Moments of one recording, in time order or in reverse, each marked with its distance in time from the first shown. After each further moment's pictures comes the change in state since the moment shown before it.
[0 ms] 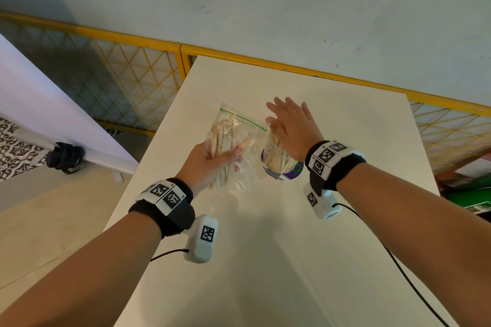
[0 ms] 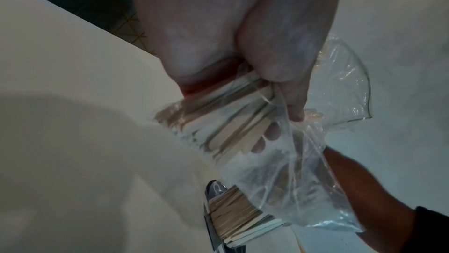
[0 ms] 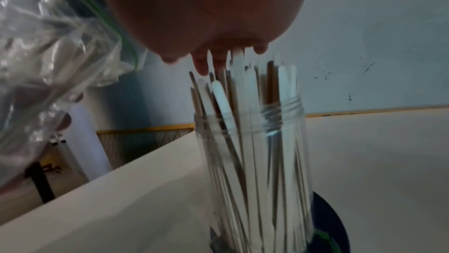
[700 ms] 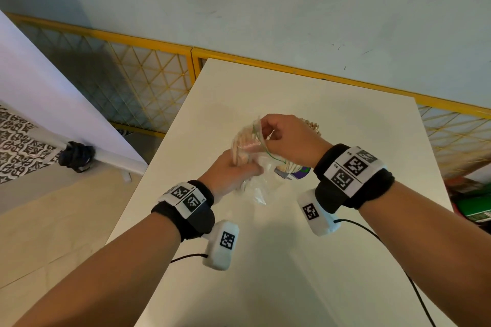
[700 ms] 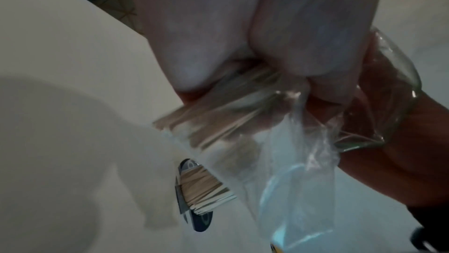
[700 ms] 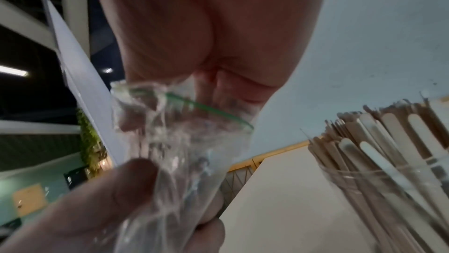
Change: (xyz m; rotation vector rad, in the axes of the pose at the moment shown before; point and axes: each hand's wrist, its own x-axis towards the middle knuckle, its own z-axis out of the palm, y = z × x) left_hand -0.026 0.017 0.022 0.051 -0.176 -0.047; right_hand -0.036 -0.069 -0.043 0.601 -0.130 -0.079
